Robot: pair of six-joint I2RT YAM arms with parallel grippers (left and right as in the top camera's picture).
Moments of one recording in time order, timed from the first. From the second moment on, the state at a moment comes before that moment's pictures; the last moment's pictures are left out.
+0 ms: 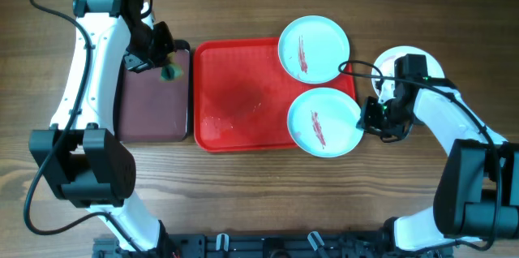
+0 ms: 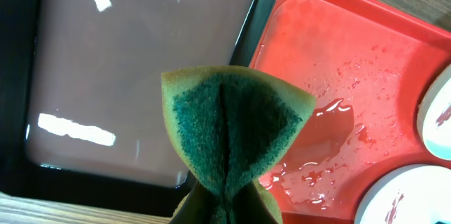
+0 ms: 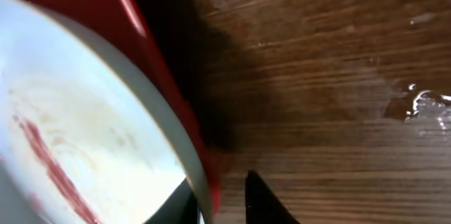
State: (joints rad) left arm -0.01 1.91 1.79 -1.31 0.12 -0.38; right arm -0.09 1.68 0.92 -0.77 -0.29 0.22
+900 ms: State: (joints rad) left arm -0.01 1.91 1.79 -1.31 0.12 -0.38; right arm 0.49 1.62 0.92 -0.39 -0.23 0.77
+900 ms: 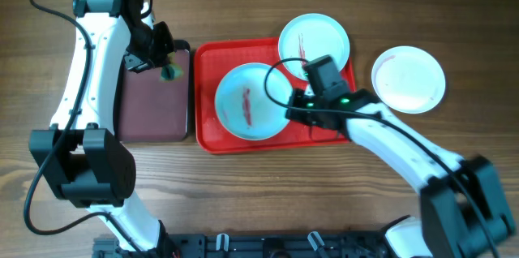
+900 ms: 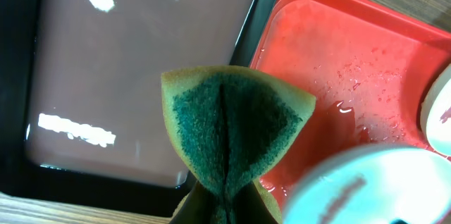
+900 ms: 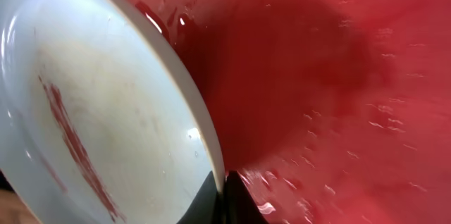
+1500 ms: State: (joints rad) left arm -0.01 1.91 1.79 -1.30 0.12 -0.38; right arm 0.51 1.79 0.93 -0.20 -0.22 0.86
